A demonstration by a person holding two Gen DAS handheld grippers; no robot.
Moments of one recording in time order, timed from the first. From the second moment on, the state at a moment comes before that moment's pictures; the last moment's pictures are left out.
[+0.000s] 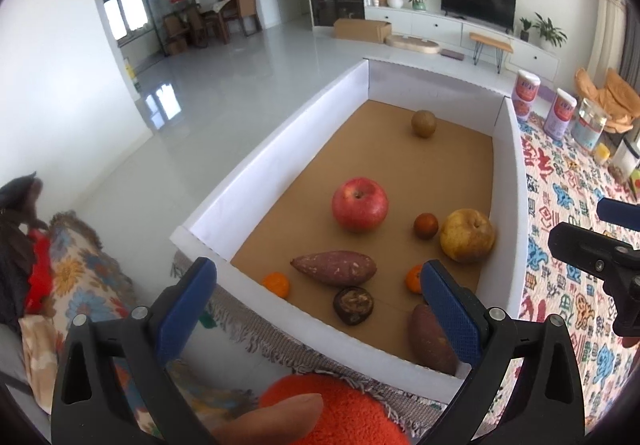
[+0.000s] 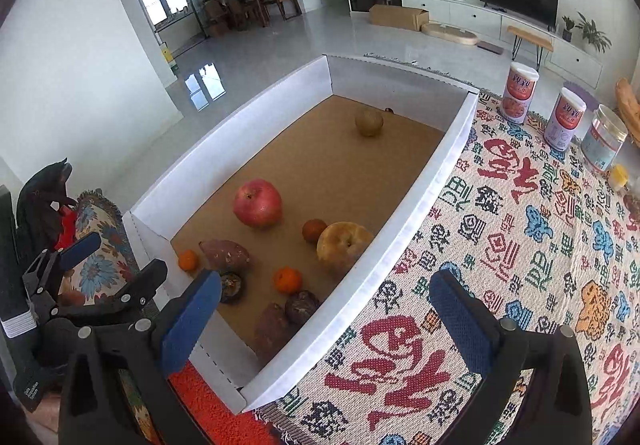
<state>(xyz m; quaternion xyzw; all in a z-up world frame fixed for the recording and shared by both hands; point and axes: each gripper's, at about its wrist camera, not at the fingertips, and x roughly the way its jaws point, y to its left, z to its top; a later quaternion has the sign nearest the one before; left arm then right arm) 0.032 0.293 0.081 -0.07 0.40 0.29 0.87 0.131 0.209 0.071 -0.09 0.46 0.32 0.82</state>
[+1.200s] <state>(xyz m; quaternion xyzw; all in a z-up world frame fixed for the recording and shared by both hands) 0.025 0.321 0.070 -0.11 0.43 0.31 0.84 0.116 0.252 0.067 -0.17 0.46 0.32 0.81</state>
